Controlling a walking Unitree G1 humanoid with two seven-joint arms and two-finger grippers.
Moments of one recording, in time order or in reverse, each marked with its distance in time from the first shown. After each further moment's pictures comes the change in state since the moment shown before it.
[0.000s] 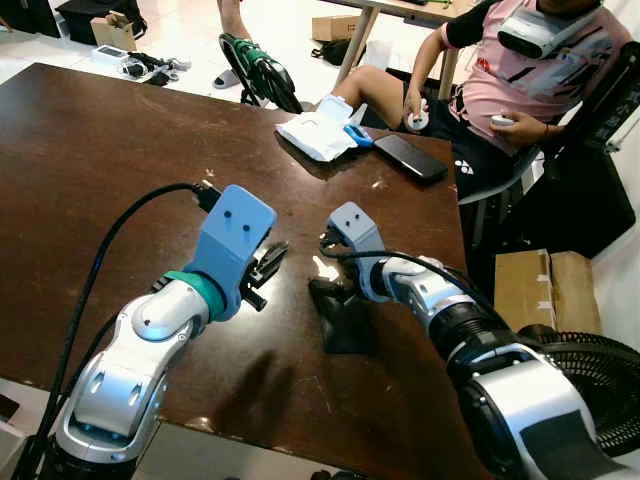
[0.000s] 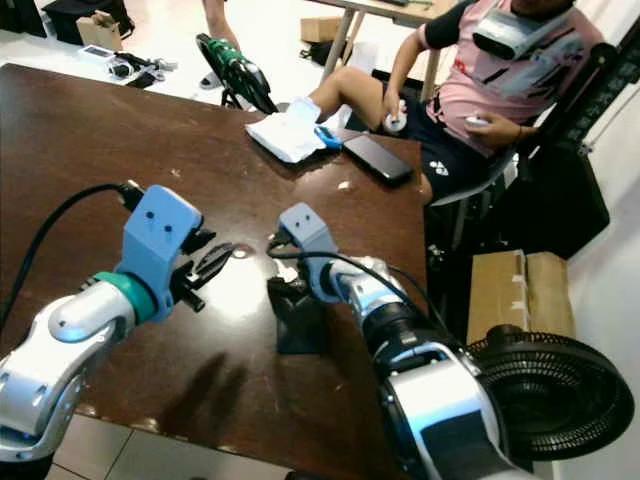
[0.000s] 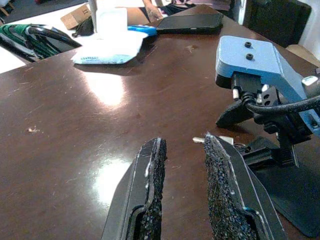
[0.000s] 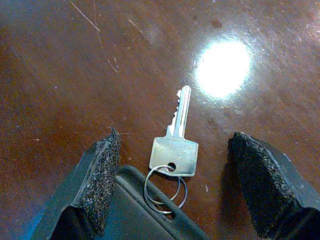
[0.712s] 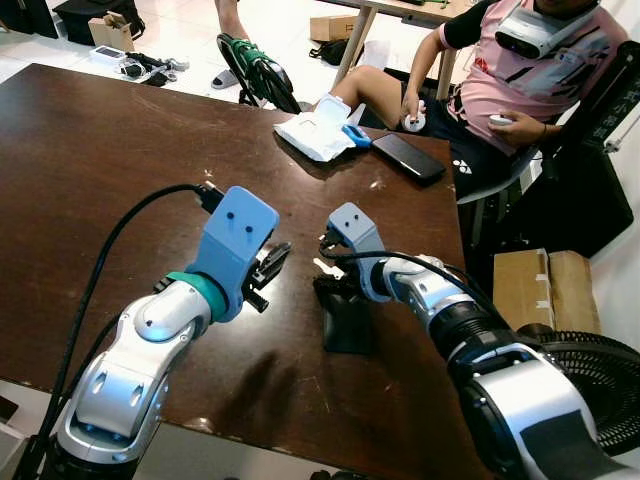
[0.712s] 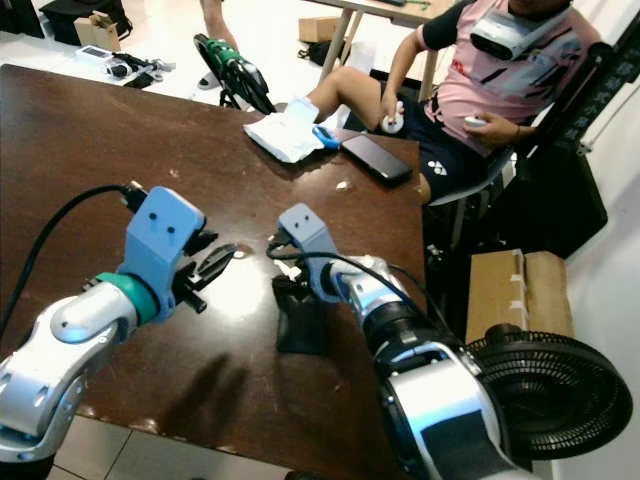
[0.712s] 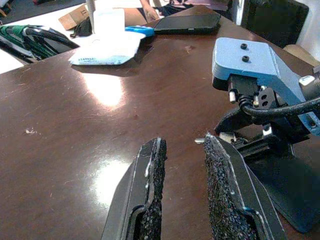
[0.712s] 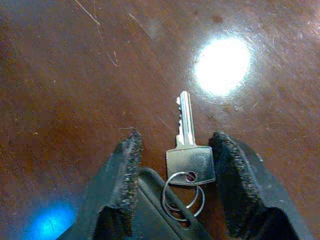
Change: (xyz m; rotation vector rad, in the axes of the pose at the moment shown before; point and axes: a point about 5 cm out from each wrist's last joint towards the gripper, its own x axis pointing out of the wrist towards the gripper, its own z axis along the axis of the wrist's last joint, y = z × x) left arm 0.000 -0.001 0.000 0.000 -0.001 -0.003; right arm 0.000 0.001 0.000 -0.021 0.020 -0.003
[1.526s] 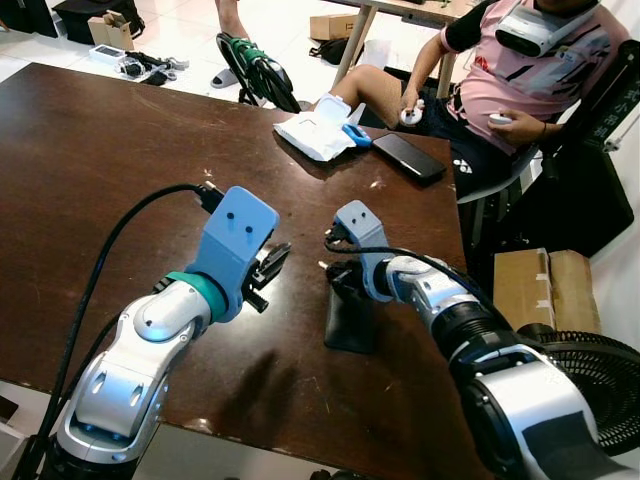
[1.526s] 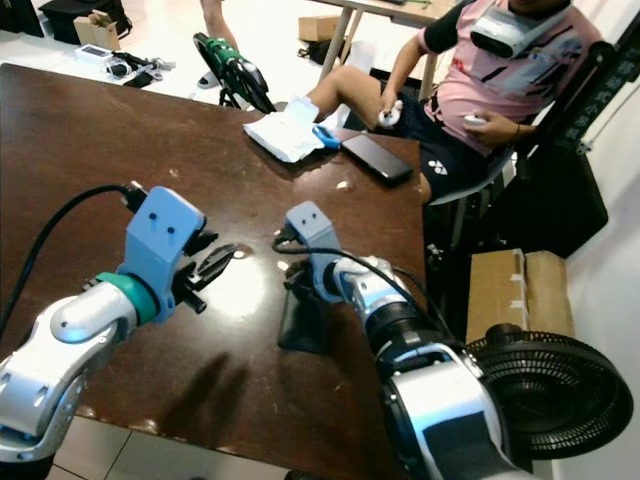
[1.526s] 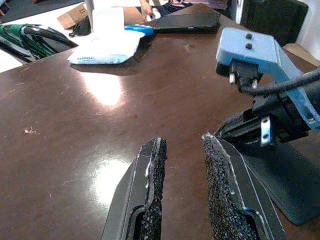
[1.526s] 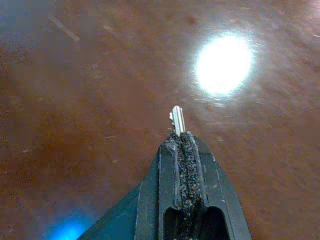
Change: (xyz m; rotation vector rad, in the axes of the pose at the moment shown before) left arm 0.000 0.000 0.000 0.003 0.002 -0.004; right arm -0.003 -0.009 0.000 0.122 -0.069 -0.080
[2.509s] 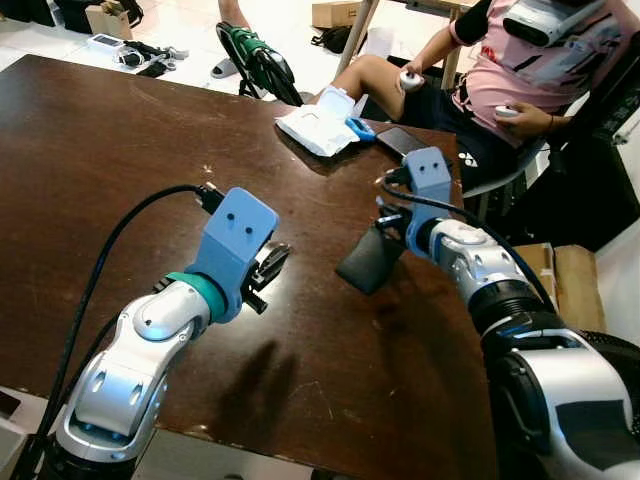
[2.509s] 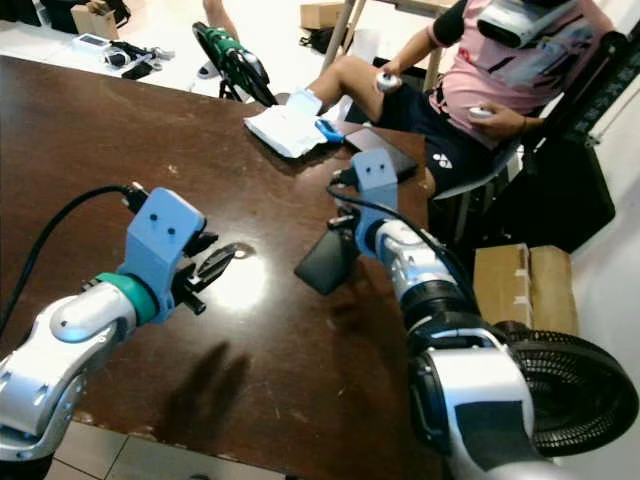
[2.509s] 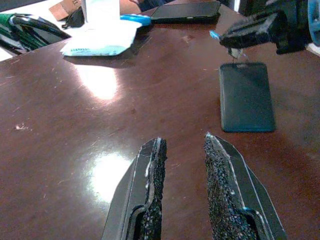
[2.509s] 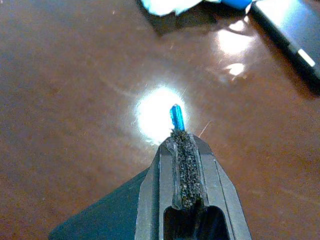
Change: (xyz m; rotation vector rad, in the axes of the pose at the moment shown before) left arm 0.000 0.000 -0.001 0.002 0.008 -0.010; right arm -0.037 -0.056 0.043 0.085 -0.298 -0.326
